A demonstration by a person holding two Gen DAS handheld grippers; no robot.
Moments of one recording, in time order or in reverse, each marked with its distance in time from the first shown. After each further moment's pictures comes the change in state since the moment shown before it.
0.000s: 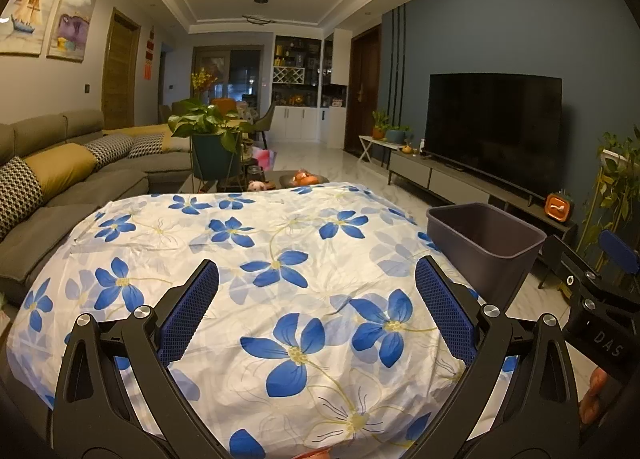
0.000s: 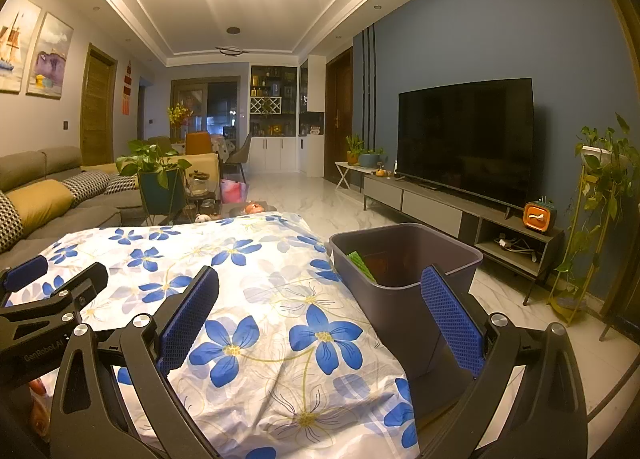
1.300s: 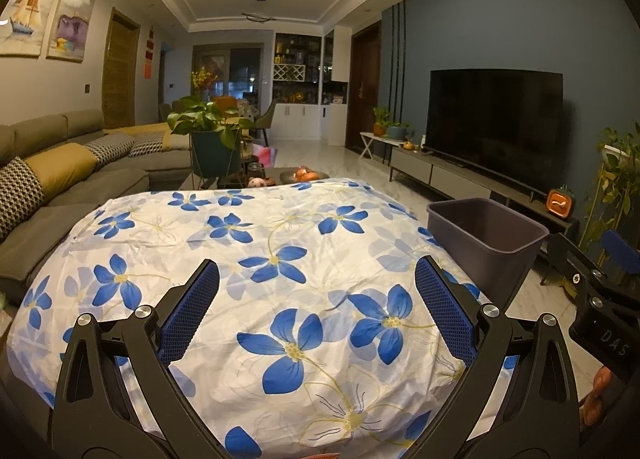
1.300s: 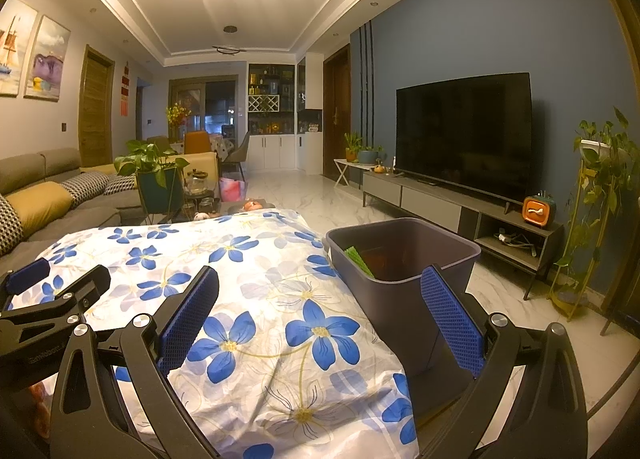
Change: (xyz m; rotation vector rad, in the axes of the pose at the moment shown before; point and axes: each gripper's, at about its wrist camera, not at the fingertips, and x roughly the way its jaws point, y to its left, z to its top) left arm 0.002 -0.004 -0.007 0.001 0.007 0.004; right arm -0.004 -0.004 -0.001 0.006 0.004 -0.001
